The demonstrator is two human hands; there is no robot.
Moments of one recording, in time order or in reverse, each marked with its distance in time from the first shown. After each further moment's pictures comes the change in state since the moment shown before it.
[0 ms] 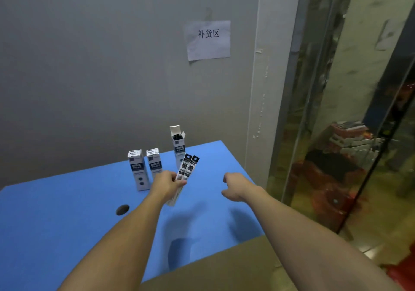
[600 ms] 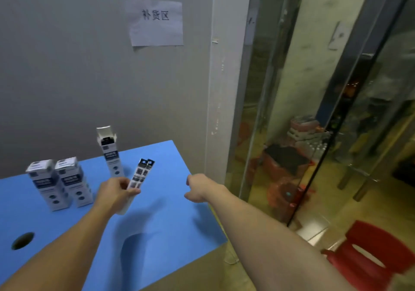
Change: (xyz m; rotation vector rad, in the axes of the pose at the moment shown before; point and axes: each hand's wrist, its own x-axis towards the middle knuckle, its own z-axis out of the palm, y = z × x) left_hand 0.054 0.054 0.077 0.044 0.094 -0.049; right_hand 0.058 0.110 -0.020 0.002 -0.095 -0.016
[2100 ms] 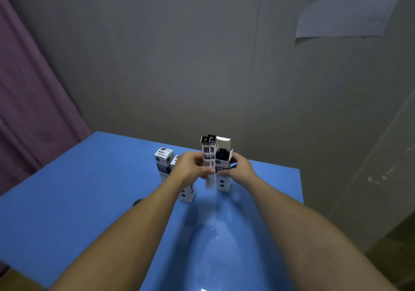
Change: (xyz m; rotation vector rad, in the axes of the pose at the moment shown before) left_hand 0.119 -0.018 -0.069 -0.418 0.192 -0.160; right_hand 0.272 -0.166 -0.004 0.652 -0.057 -0.425
